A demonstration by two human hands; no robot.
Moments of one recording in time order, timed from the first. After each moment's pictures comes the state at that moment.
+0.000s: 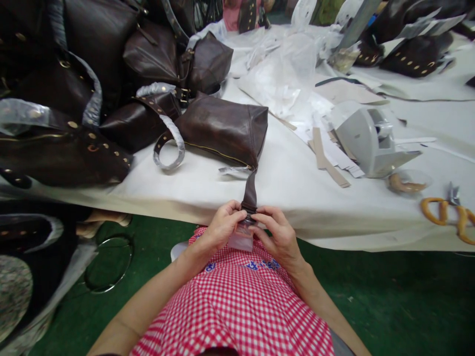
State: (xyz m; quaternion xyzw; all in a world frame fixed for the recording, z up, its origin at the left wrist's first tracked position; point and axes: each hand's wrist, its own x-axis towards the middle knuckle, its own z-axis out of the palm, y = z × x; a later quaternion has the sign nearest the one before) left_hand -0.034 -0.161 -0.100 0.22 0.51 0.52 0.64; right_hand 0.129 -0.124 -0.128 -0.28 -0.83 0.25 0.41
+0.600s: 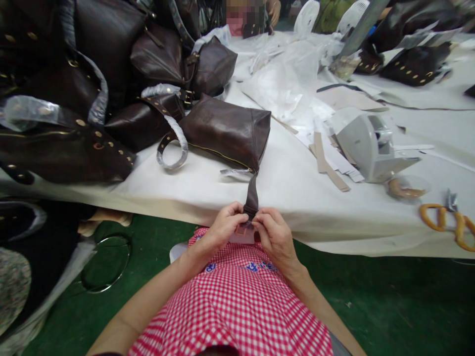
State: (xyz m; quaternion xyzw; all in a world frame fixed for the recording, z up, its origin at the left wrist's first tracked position) left_hand -0.037 -0.162 -0.107 0.27 0.53 0.51 0.62; right_hand 0.117 -0.129 -0.122 -0.33 -0.83 0.25 0.38
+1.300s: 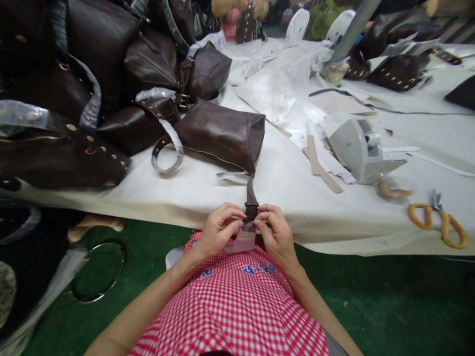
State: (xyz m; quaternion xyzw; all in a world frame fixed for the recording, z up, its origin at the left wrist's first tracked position) left_hand -0.053 -0.174 -0.100 0.54 0.53 0.51 0.41; right_hand 0.122 -0.121 -0.126 -0.37 -0.74 0.37 0.42
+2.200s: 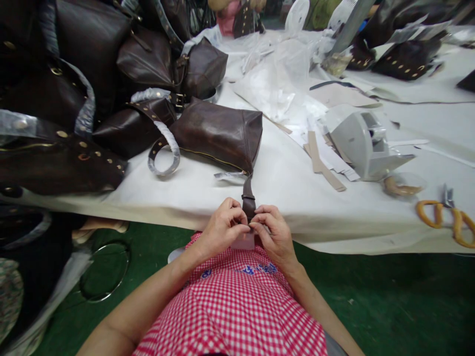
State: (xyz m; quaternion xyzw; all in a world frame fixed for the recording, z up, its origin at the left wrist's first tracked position) left_hand -0.049 -0.154 -0.081 0.60 0.58 0.38 0.39; right_hand 0.120 -0.113 -0.123 -0.34 -0.76 0.36 0.43
